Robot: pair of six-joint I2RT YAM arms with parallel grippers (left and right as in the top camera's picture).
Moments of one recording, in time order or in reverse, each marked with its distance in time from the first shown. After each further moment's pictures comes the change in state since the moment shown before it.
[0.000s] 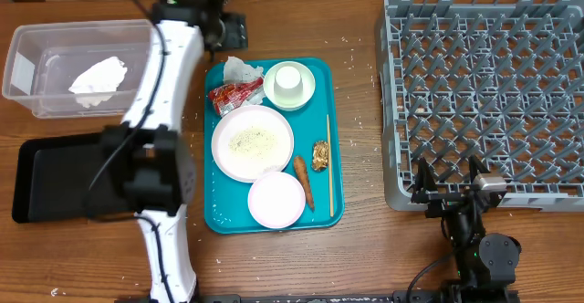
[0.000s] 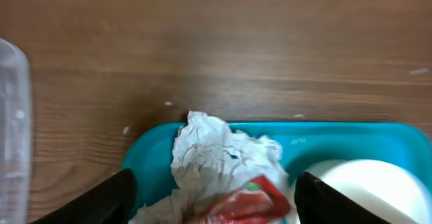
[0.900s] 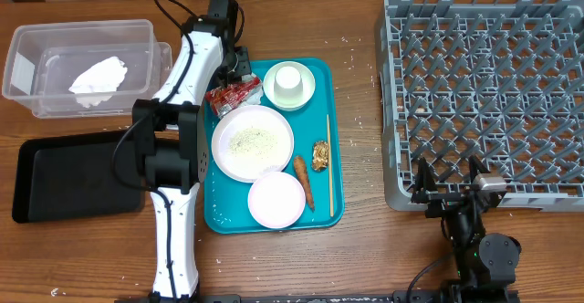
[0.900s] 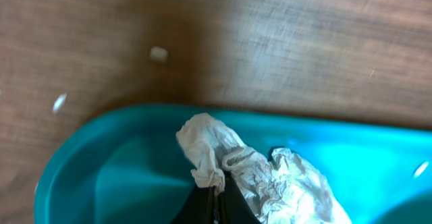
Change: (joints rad) left arm -0.013 0.219 0.018 -0.056 -0.024 -0.105; right arm 0.000 0.000 0.000 0.000 0.000 0.000
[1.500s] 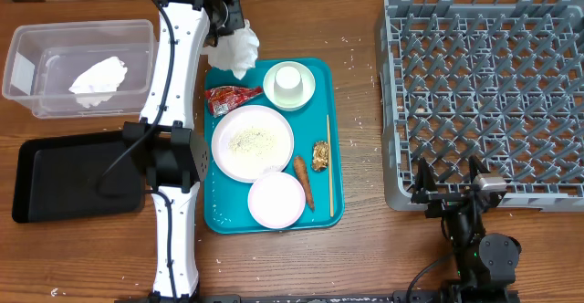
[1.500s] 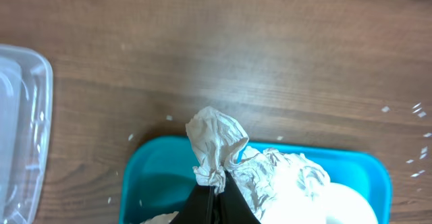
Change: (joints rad) left arm 0.005 0.016 0.562 -0.285 0.002 0.000; right arm 0.000 0.000 0.000 0.000 0.000 0.000
